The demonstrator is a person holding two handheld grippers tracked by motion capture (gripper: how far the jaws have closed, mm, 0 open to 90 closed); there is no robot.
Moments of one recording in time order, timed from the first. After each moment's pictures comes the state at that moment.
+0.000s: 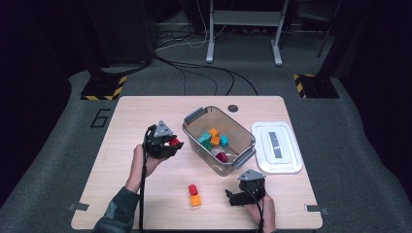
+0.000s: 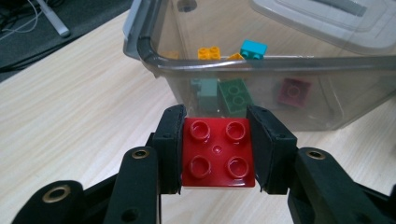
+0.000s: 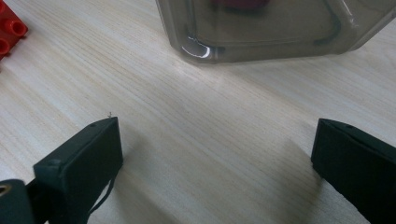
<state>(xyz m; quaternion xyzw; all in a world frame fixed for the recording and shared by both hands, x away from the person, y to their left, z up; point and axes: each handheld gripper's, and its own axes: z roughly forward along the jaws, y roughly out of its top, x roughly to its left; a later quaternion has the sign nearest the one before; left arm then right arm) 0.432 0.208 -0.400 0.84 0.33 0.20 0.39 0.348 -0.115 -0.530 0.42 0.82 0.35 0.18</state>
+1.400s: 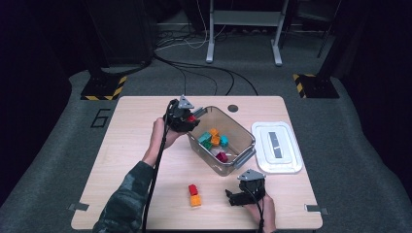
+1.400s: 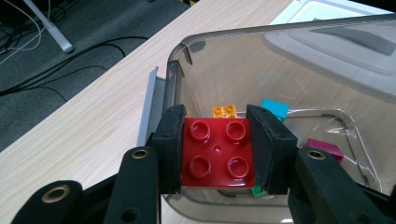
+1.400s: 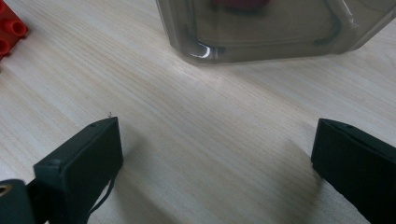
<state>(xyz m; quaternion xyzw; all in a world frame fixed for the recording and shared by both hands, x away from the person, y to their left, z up) 0.503 0.152 -0.370 0.86 0.31 0.21 0.36 0.348 -0.116 -0.530 0.41 0.82 0.34 0.18</state>
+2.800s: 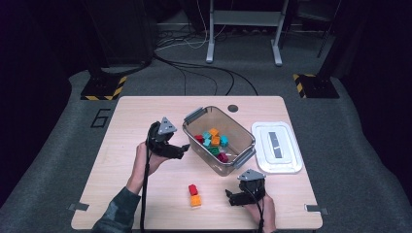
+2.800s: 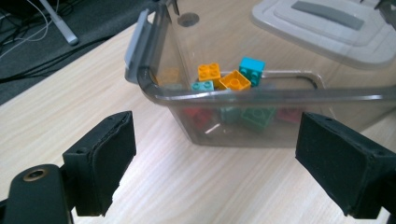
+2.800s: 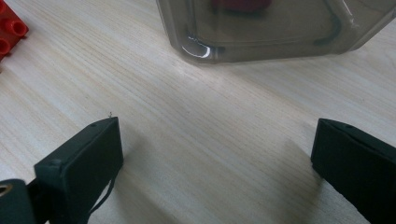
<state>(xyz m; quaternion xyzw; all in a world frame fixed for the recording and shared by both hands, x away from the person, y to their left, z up) 0.426 0.197 -0.391 0.84 0.33 0.21 0.38 0.348 -0.116 -0.530 0.42 0.82 0.34 0.18</state>
